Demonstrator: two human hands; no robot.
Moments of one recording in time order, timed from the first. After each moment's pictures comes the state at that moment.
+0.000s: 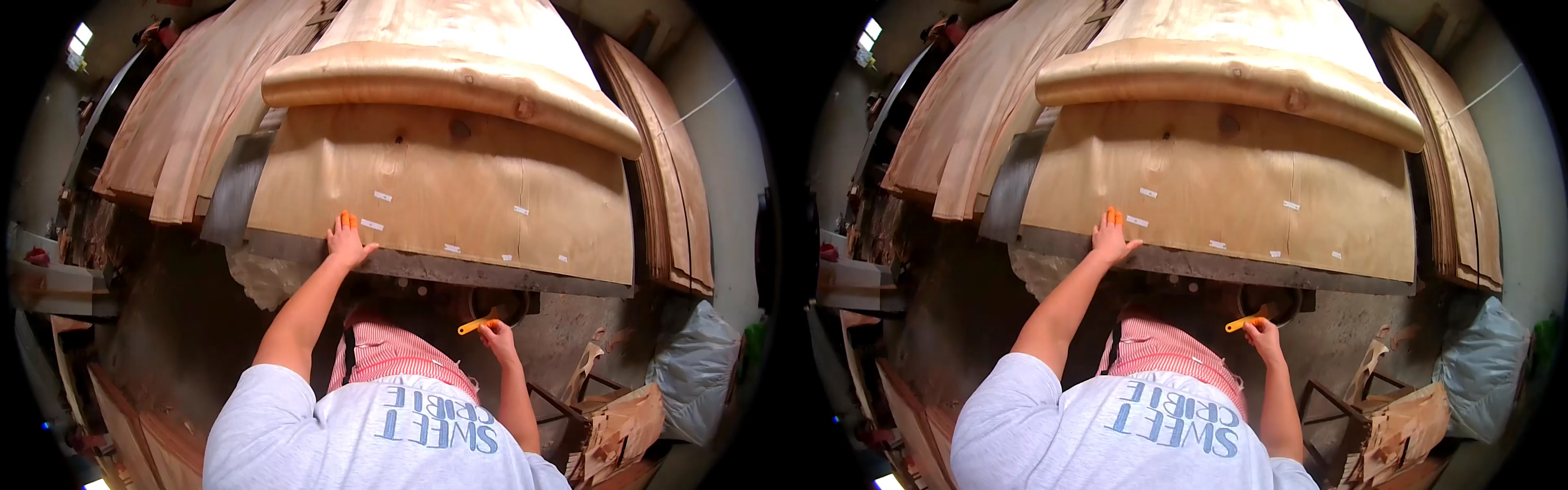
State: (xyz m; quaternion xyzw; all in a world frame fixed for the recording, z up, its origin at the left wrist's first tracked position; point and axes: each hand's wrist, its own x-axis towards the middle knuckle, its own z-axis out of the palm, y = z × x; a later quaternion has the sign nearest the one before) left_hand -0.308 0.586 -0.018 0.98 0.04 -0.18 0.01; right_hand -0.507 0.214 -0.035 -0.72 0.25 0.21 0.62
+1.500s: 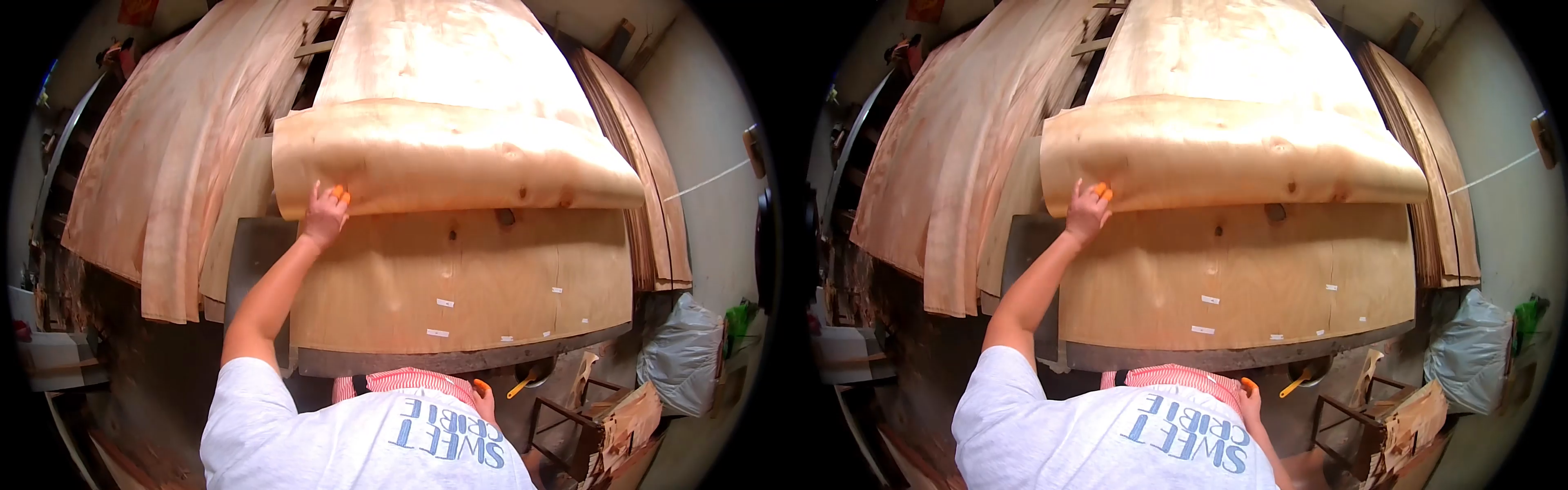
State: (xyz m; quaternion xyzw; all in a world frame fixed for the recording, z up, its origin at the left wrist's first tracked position) left_hand 0.007 0.808 0.032 0.91 -0.31 0.26 0.06; right_hand -0.466 0.437 -0.071 -0.70 0.41 0.07 0.58
